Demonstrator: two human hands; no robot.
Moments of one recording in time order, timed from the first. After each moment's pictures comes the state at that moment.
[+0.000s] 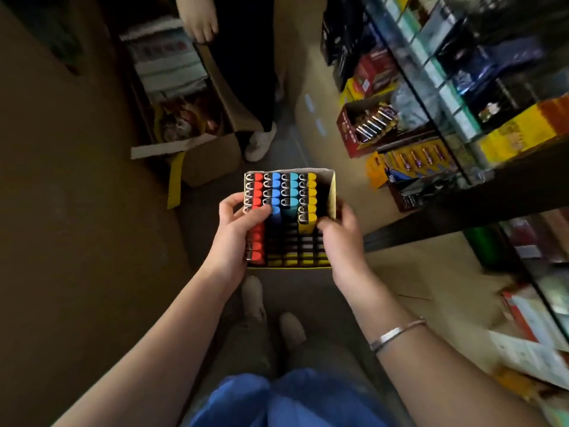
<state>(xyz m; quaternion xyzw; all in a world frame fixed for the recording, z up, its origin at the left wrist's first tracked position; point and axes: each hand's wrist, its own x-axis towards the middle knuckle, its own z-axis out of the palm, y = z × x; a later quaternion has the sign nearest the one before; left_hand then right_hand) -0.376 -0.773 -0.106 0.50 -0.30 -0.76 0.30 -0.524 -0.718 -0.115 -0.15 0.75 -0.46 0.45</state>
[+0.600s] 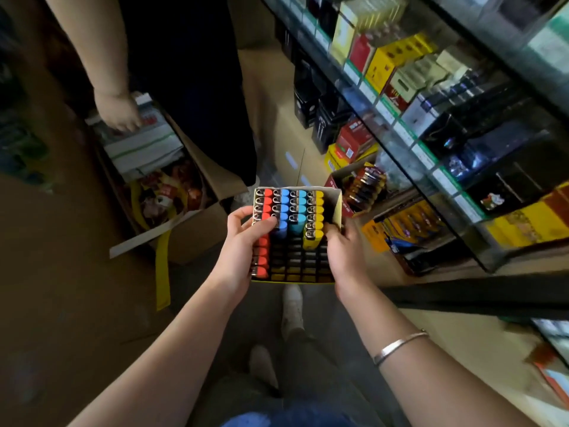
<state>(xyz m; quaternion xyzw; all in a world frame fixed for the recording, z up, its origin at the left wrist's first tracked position) -0.451 -0.959 -0.106 0.45 -0.37 -0.78 0.23 -0.589 -0.881 -0.121 -0.11 0.75 -0.54 0.37</state>
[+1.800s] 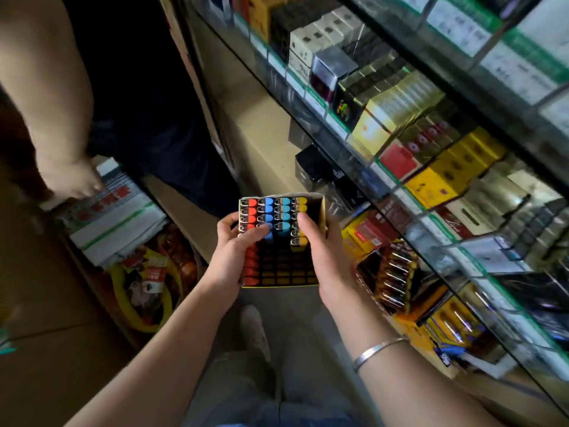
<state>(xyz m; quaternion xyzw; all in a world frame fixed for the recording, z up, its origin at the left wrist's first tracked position) -0.571 -1.242 -0.136 0.48 -0.37 -0.78 0.17 -0.683 -1.152 -0.141 -0.03 0.72 -0.57 0.40</state>
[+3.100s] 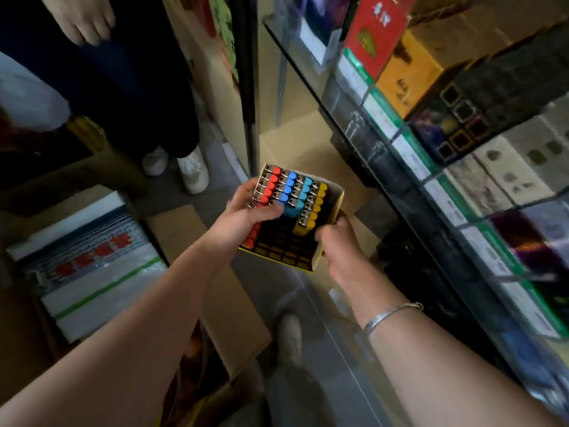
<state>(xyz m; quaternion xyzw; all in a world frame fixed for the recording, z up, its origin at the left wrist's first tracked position) -0.652 -1.559 -0.265 0.42 -0.47 -0.77 0.13 -0.785 -1.459 -0.263 0.00 0.73 -0.50 0.46</state>
